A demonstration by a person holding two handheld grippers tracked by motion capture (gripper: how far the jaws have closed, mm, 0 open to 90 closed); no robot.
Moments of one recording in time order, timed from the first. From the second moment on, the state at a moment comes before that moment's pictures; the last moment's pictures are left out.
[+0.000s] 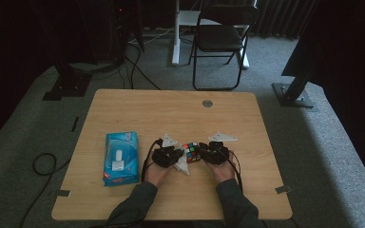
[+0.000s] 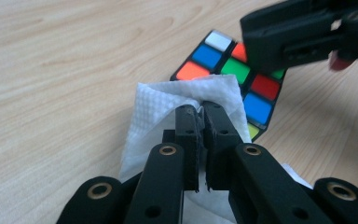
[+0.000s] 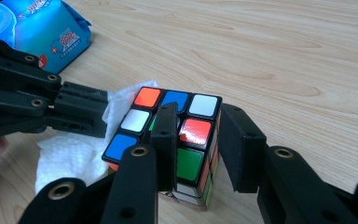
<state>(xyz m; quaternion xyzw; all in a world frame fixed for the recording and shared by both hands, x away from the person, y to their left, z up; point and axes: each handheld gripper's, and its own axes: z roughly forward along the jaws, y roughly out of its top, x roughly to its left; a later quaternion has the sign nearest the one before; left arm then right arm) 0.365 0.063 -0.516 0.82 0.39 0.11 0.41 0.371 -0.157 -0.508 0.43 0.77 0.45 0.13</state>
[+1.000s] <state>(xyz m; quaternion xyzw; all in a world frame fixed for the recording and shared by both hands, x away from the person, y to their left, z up) 0.375 0.075 -0.511 0.80 0.38 0.12 0.44 0.372 -0.158 -0.508 0.43 0.77 0.45 0.13</state>
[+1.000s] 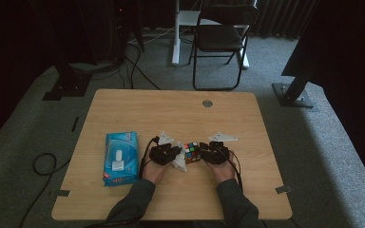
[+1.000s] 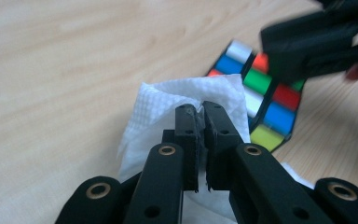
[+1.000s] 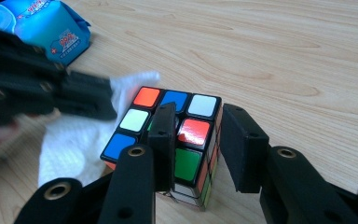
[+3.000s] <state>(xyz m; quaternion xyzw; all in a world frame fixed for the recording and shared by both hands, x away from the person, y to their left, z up) 0.420 0.058 -0.513 0.82 0.38 0.10 0.43 0.373 -0.159 -0.509 0.43 0.77 0.45 0.13</state>
